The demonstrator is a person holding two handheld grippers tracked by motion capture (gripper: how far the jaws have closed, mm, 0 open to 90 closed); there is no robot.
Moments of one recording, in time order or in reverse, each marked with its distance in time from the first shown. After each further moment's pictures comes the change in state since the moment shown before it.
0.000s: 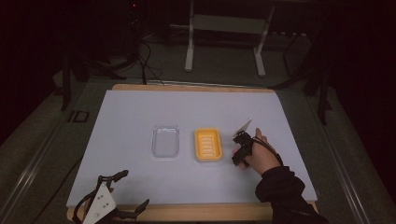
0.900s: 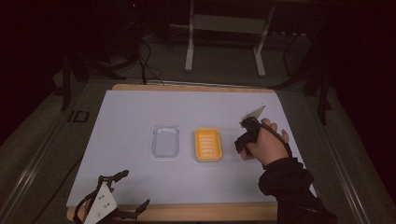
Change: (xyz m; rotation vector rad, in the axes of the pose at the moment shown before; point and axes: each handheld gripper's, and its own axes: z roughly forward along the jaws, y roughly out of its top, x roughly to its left) left arm -0.001 0.000 0.001 0.008 0.003 0.007; right arm 0.004 0.003 -0.075 -0.052 -0.011 0.309
